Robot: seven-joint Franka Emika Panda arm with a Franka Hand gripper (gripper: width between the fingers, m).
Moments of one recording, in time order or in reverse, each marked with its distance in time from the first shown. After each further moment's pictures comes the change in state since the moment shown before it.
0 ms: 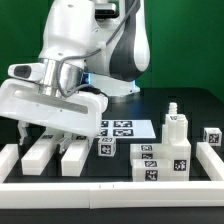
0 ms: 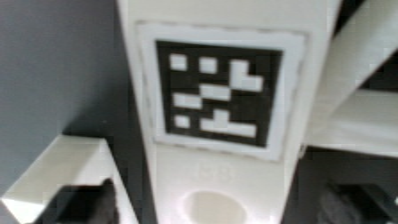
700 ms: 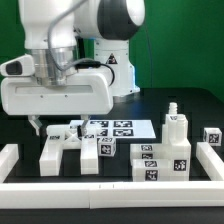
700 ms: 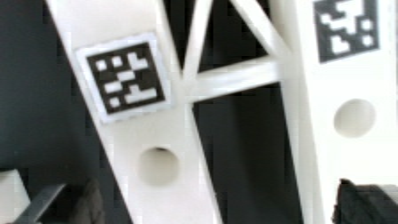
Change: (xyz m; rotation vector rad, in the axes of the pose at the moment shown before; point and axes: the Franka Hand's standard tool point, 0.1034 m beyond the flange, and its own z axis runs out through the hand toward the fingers) arm 0.014 -0.028 -0.033 0.272 -0.367 0.106
